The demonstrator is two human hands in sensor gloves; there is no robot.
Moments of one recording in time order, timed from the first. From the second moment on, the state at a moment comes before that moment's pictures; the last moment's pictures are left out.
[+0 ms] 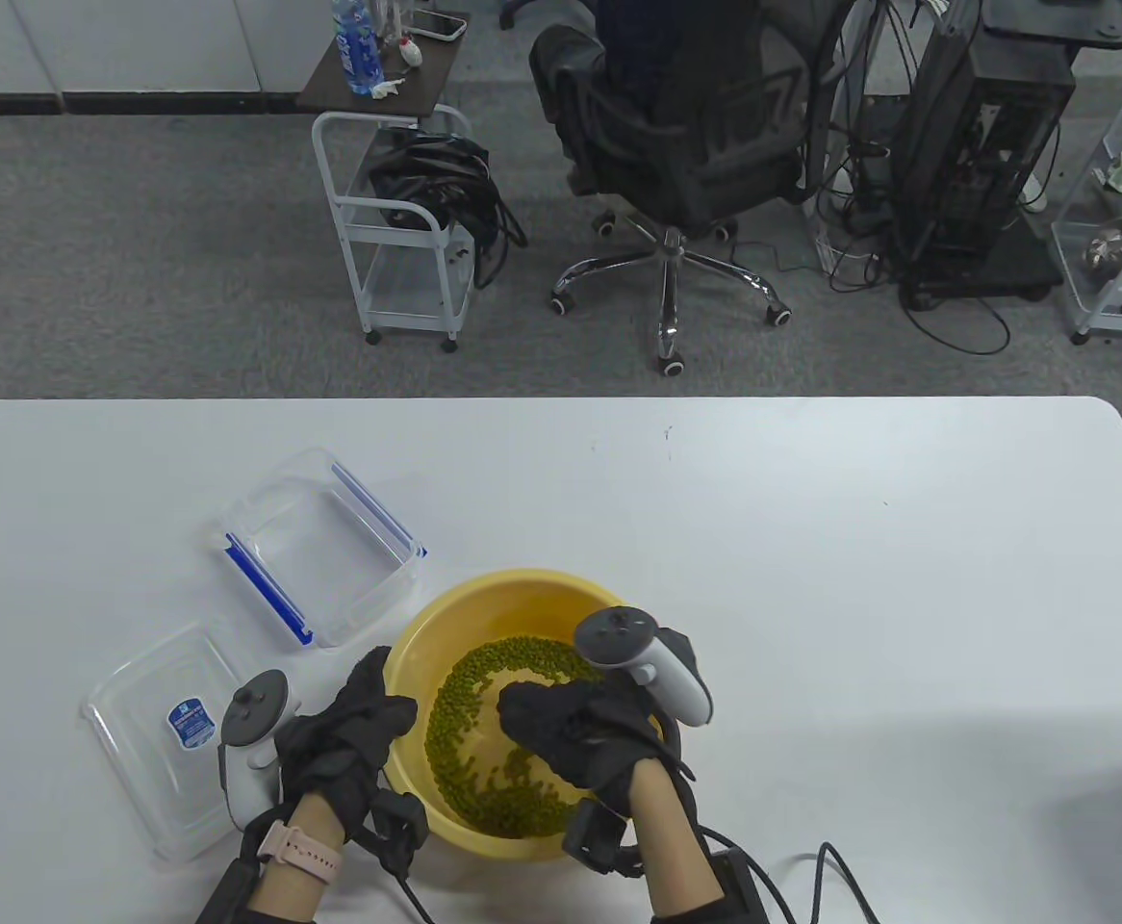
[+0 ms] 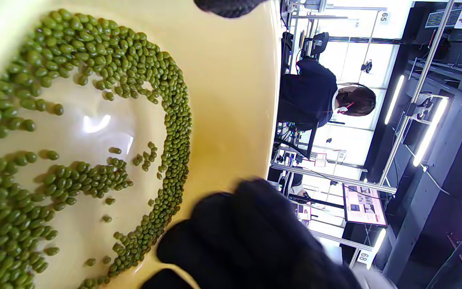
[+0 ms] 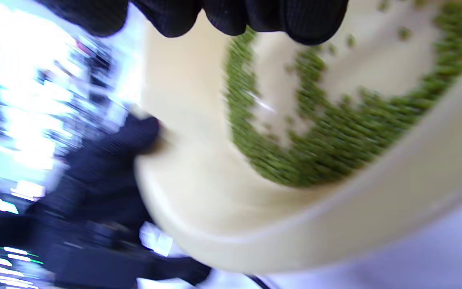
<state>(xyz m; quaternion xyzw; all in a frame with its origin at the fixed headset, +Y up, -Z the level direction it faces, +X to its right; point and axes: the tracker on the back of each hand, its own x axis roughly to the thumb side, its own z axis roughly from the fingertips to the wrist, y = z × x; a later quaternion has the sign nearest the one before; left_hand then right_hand) -0.240 -0.773 -0.271 -0.18 0.06 0.71 0.67 0.044 -0.726 -0.292 0.08 0.38 0.76 0.52</state>
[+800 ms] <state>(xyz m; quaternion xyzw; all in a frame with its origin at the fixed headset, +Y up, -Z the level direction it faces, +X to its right) -0.256 -0.725 -0.264 -0.03 0.05 0.68 0.73 0.153 -0.730 -0.264 -0.05 -0.03 0.72 0.69</state>
